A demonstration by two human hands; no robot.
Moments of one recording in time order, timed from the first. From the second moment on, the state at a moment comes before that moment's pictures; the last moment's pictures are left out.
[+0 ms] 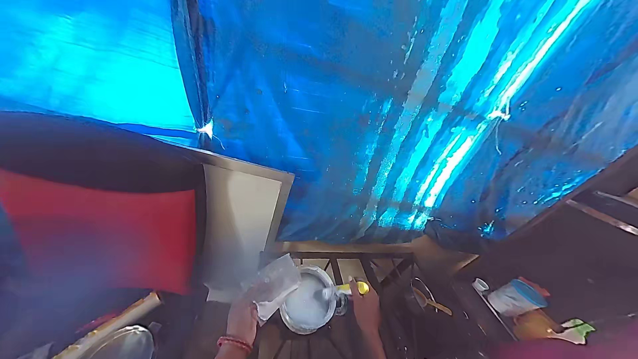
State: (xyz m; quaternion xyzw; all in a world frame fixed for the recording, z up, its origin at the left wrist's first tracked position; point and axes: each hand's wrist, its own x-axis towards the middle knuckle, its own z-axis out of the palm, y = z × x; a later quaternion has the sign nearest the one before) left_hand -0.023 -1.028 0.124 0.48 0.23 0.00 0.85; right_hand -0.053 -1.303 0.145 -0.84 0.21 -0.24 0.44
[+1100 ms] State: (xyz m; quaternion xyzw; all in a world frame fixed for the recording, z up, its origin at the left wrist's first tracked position) left_hand -0.039 -1.029 0.142 0.49 0.23 0.01 0.84; right_hand -0.056 -1.300 0.123 -0.78 0.19 -0.24 0.54
